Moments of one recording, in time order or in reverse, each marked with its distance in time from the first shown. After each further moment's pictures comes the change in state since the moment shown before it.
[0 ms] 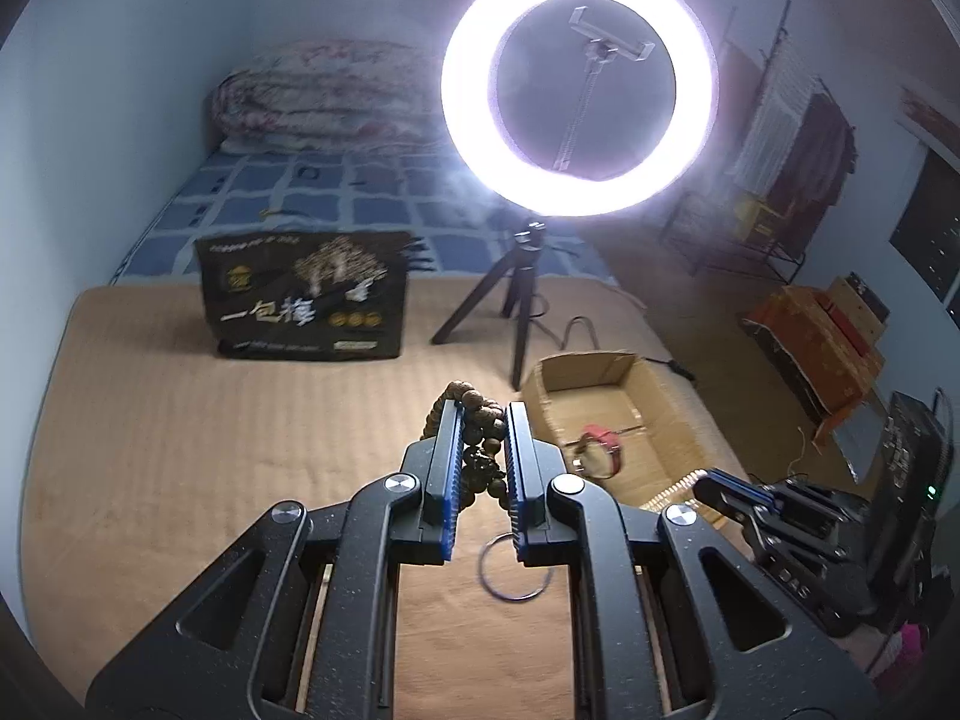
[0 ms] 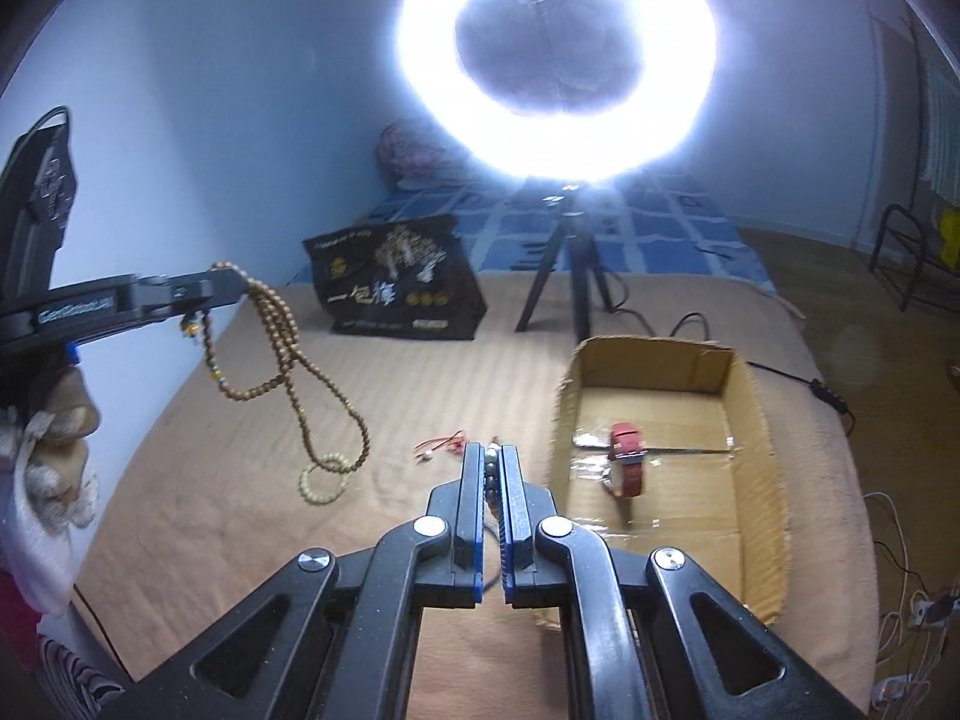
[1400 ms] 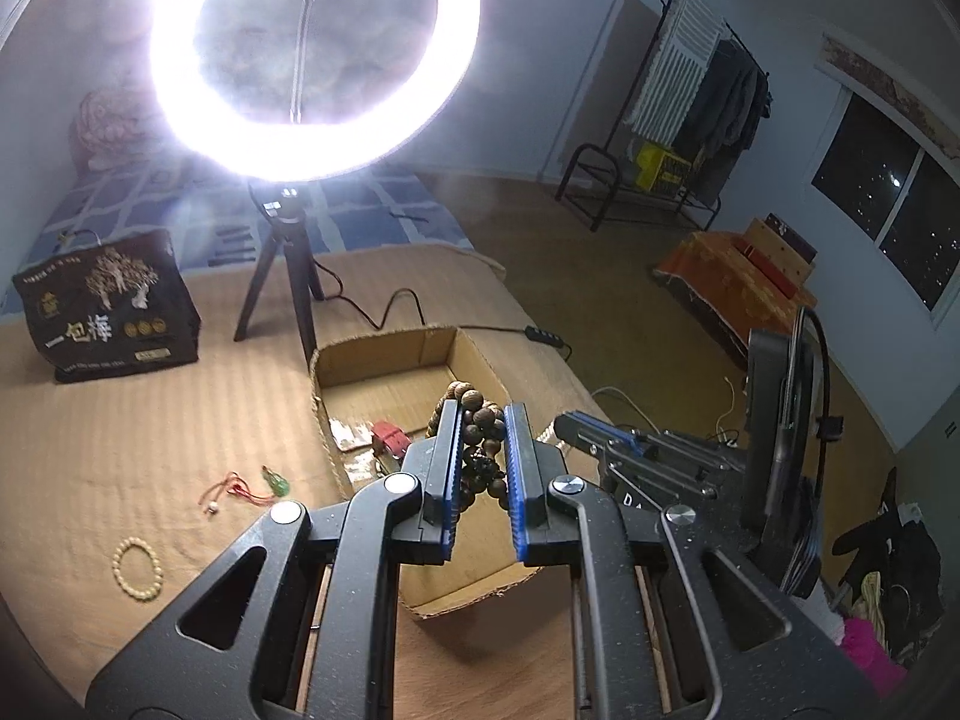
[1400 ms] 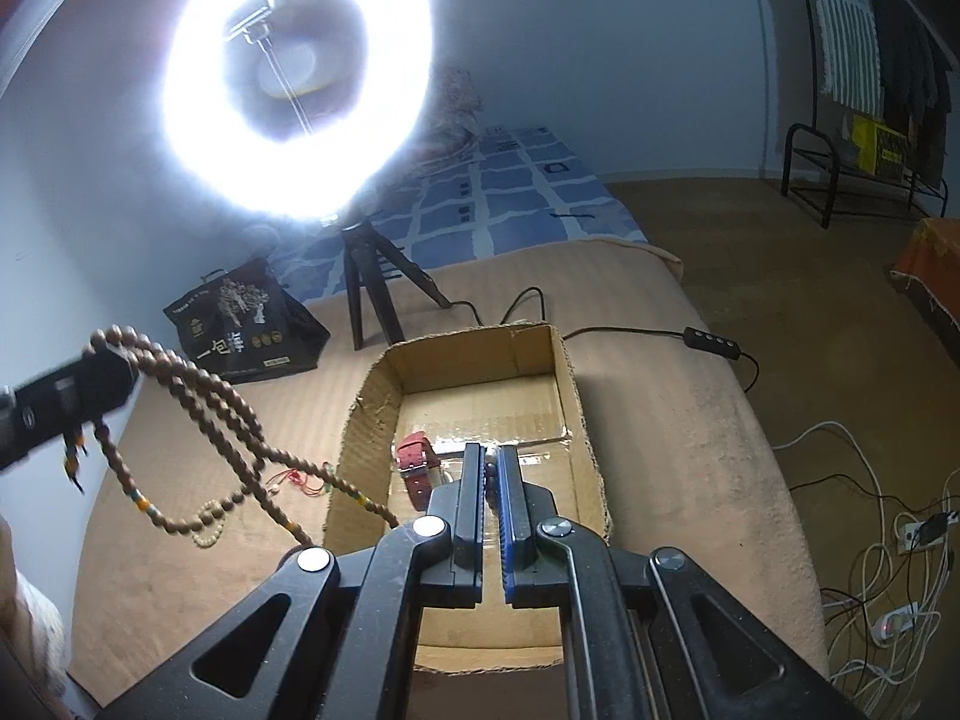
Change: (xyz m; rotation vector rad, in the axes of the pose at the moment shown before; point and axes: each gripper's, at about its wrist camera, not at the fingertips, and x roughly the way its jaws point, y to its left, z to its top) left arm 0.065 -0.155 -0.010 0.111 0.085 -0.189; right arm 0.007 -0.129 -0.001 0.206 0.027 -0.133
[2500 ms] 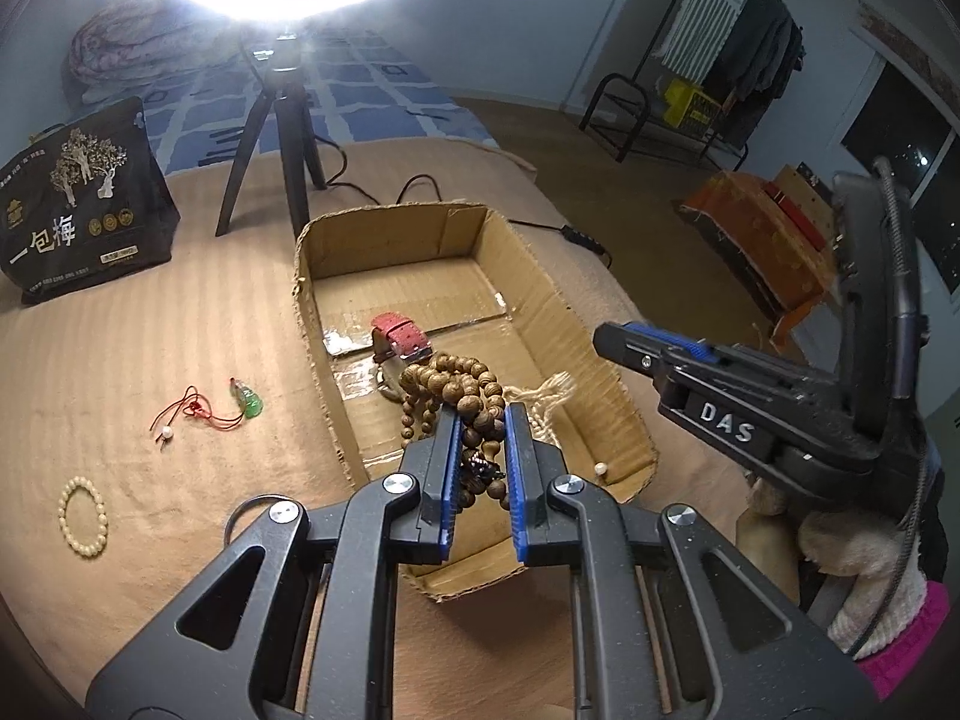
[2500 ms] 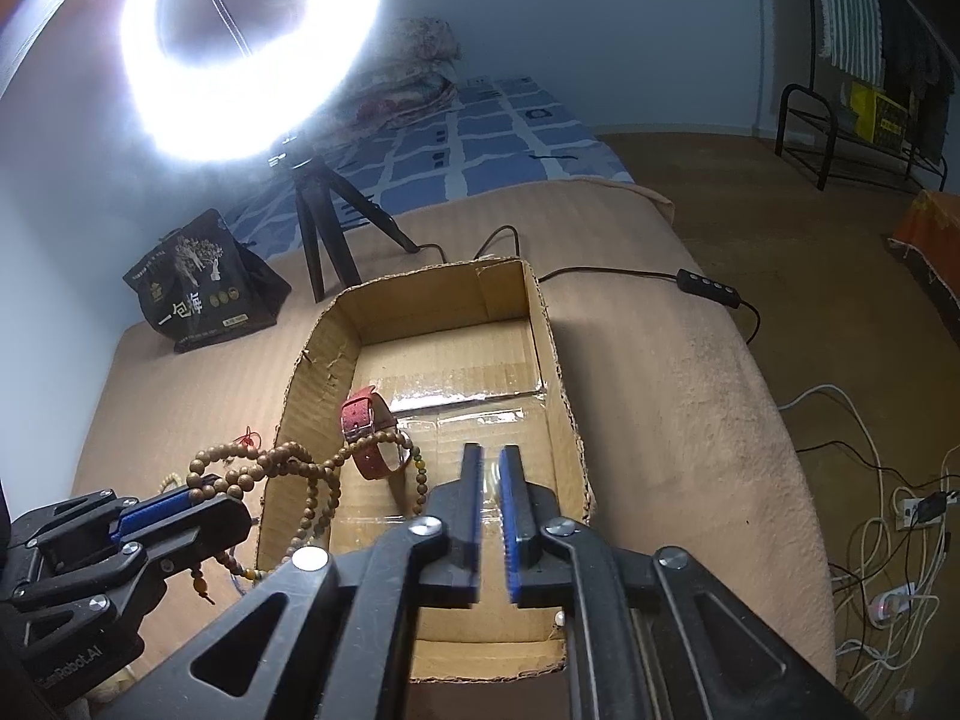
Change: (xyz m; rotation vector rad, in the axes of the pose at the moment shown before) left arm 0.078 0.018 -0.054 -0.022 0.162 0.051; right arm 0.034 -0.016 -0.011 0.020 0.102 -0.037
